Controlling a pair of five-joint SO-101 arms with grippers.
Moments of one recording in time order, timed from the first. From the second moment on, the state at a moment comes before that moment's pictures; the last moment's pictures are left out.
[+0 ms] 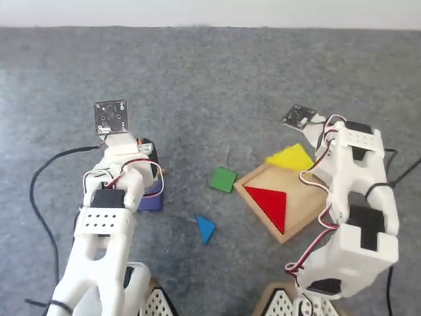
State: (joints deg) left arm -5.1 -42.1 68.4 29.2 11.9; right arm 9.3 11.4 20.7 59.3 63.8
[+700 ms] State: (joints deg) left arm -5.1 -42.1 68.4 29.2 11.6; right arm 9.8 12.0 16.3 50.8 53.5
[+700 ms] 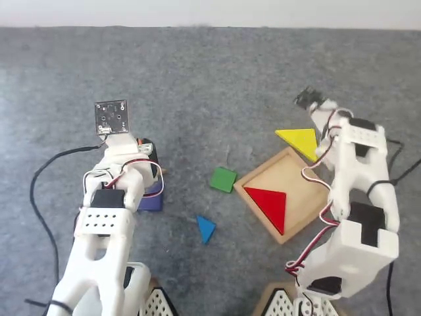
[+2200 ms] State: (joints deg) left arm -5.1 -42.1 68.4 29.2 9.4; right arm -1.9 37.8 -22.2 71.0 45.4
